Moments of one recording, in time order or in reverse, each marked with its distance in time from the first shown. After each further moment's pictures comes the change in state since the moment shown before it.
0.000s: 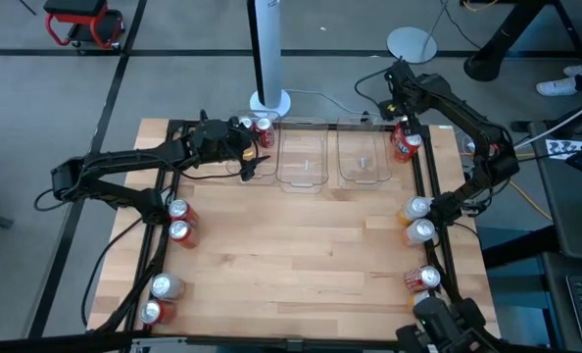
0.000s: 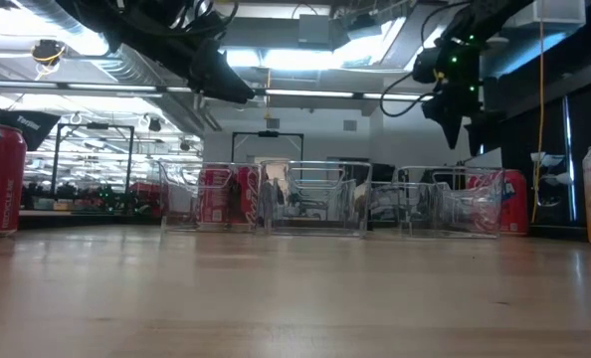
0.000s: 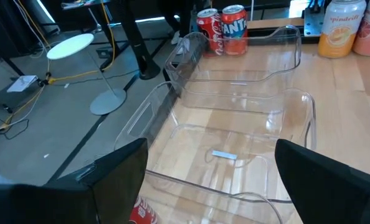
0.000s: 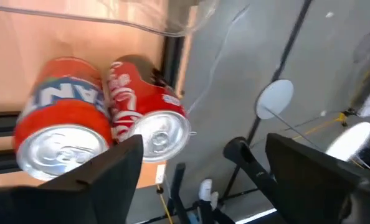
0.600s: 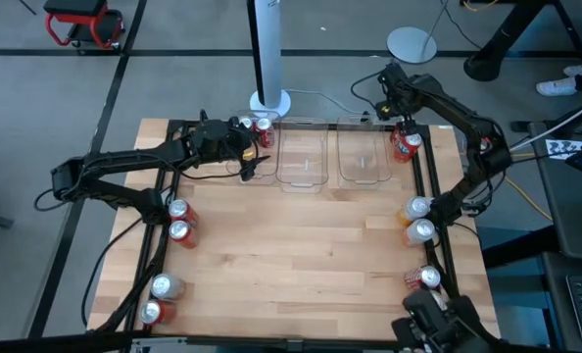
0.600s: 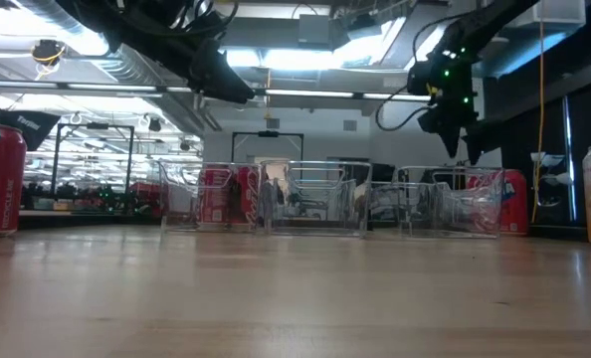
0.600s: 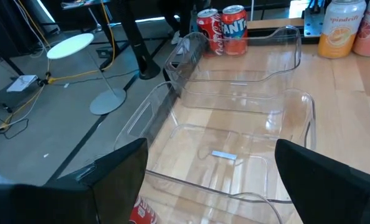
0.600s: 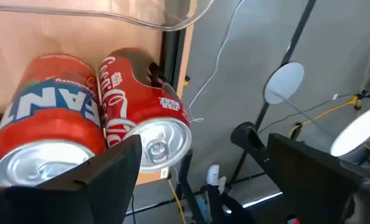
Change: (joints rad) left arm 0.000 0.000 0.000 0.000 0.000 -0.003; right arm 0.000 0.082 -0.001 0.011 0.058 0.060
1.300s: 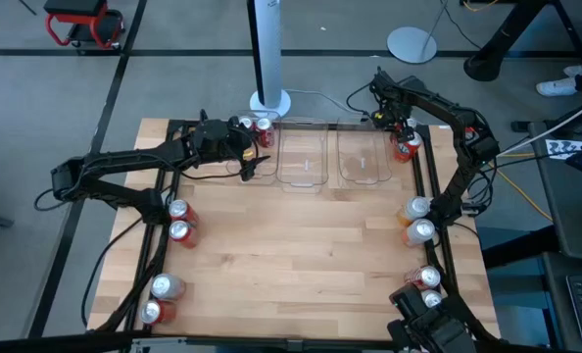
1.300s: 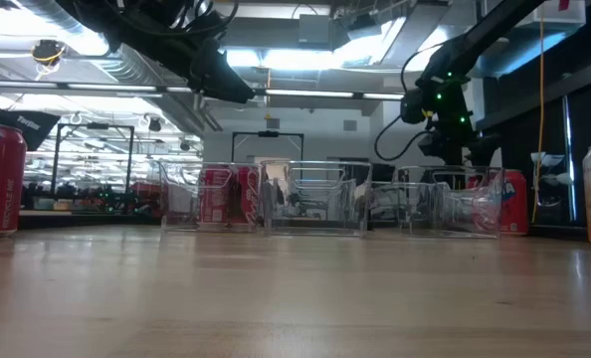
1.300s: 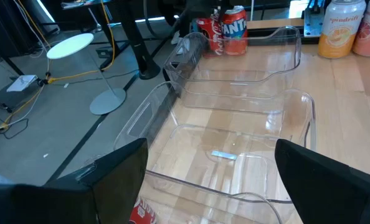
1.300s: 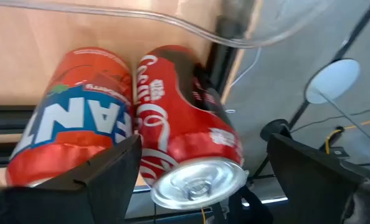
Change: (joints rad) left arm -0.001 0.000 0.000 0.000 0.000 -0.001; right arm 0.000 0.136 0.000 -0.080 0.008 0.022
